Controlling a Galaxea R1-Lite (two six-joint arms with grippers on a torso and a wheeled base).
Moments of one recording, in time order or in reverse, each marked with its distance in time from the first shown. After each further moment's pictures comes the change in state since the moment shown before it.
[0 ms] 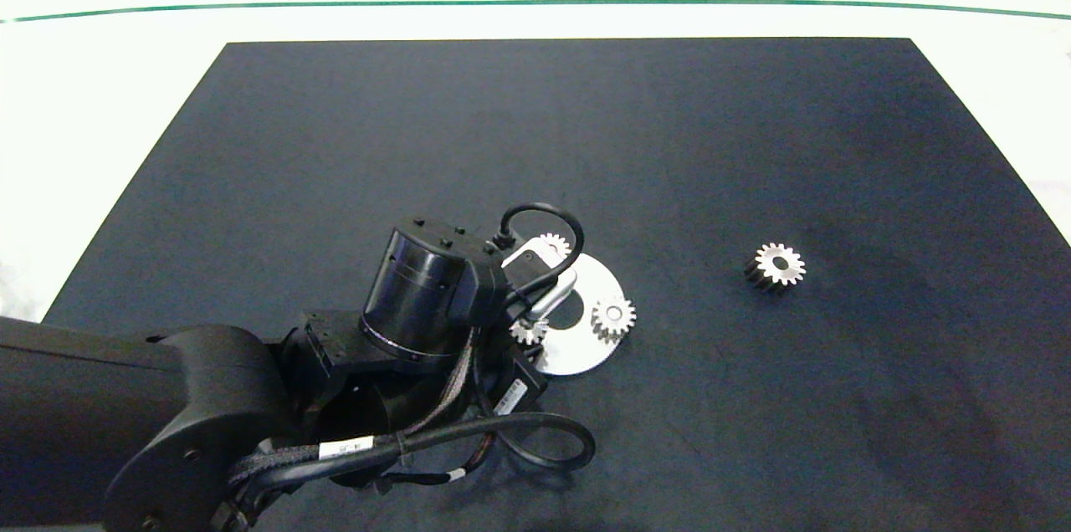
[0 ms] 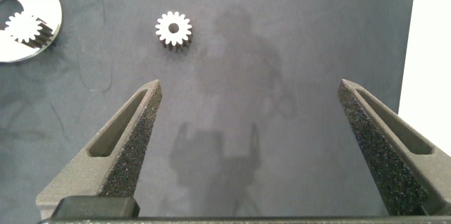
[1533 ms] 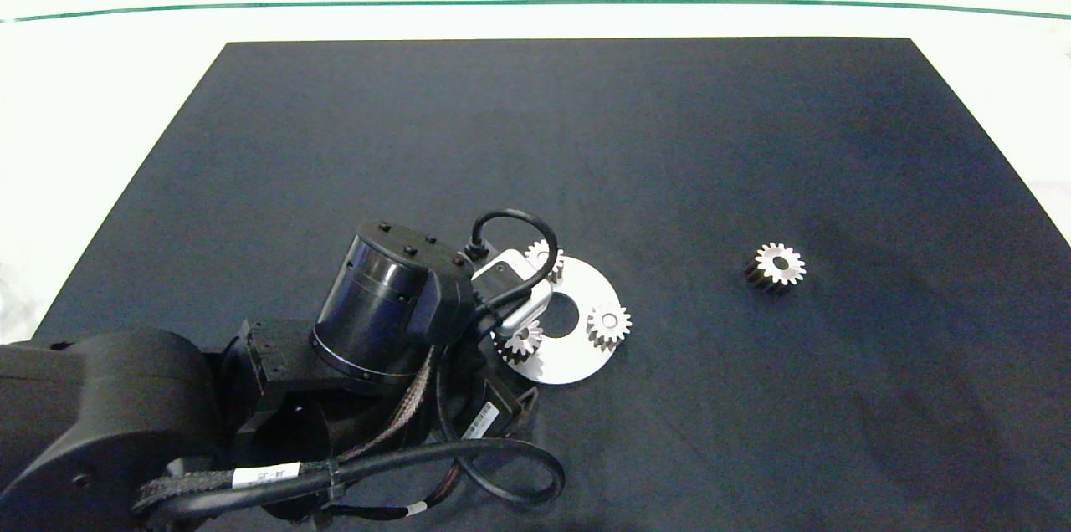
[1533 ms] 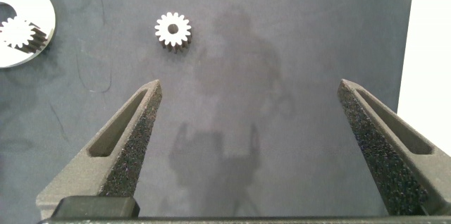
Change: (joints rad) left arm -0.011 -0.090 0.026 0.128 -0.001 -0.037; right arm -0.001 0.000 -0.002 0.000 -0.001 0.000
